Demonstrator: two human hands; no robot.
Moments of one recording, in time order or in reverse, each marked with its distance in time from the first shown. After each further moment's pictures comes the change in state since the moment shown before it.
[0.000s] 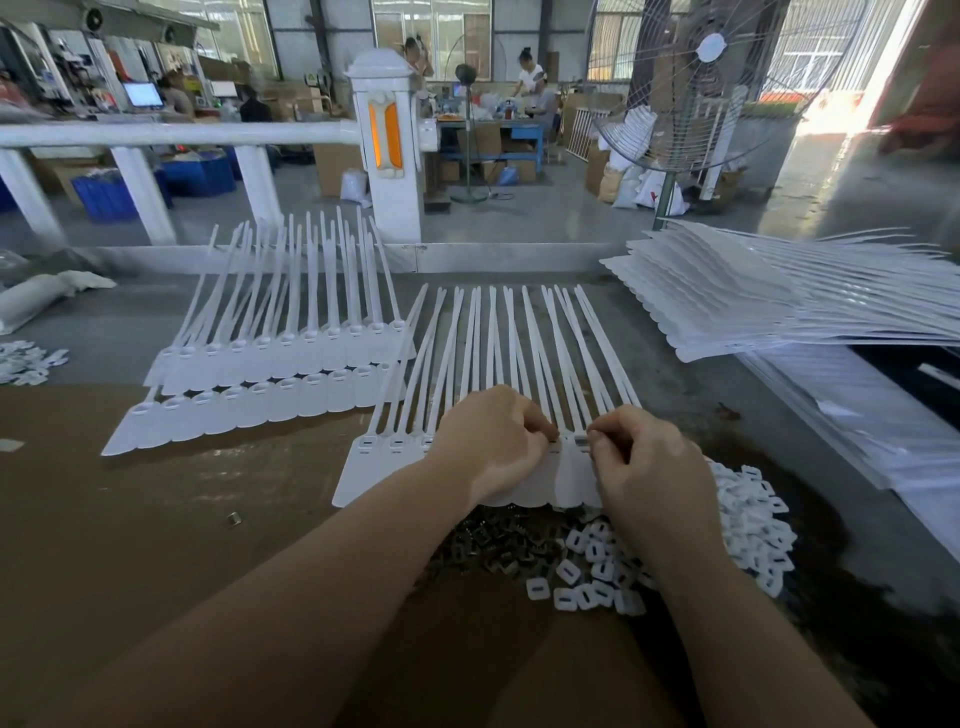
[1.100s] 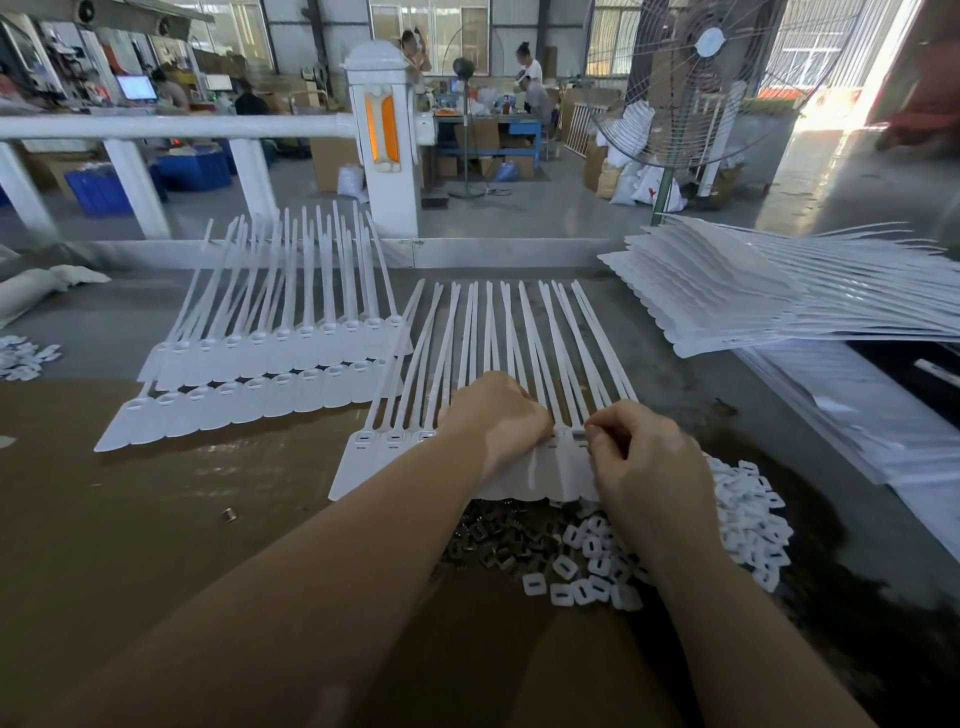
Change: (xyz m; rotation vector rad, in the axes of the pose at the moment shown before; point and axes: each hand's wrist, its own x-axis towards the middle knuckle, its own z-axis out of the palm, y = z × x) left_hand 0.018 0.004 0.006 -0.325 0.021 -0.317; right_hand -0.002 -0.003 -0.001 0.021 0.005 -0.011
